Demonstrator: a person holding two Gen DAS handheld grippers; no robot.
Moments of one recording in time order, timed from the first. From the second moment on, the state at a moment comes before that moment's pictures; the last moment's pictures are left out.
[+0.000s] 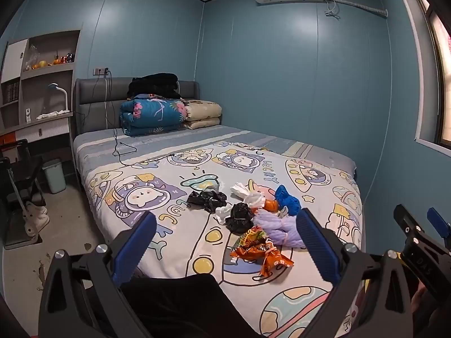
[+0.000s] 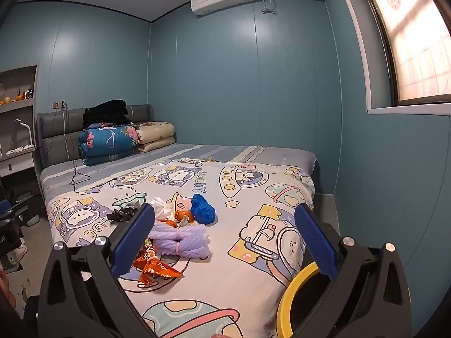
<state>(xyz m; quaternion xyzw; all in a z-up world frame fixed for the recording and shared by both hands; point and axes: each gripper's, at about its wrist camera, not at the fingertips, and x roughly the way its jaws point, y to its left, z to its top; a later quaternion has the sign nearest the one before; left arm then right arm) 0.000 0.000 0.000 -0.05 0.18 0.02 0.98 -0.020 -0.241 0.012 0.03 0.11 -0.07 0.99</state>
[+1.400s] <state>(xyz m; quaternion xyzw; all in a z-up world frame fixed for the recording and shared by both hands) 0.000 -0.005 0.002 -0.05 0.18 0.01 0.98 -0.018 -0.241 0.007 0.03 0.12 -0.07 0.99</state>
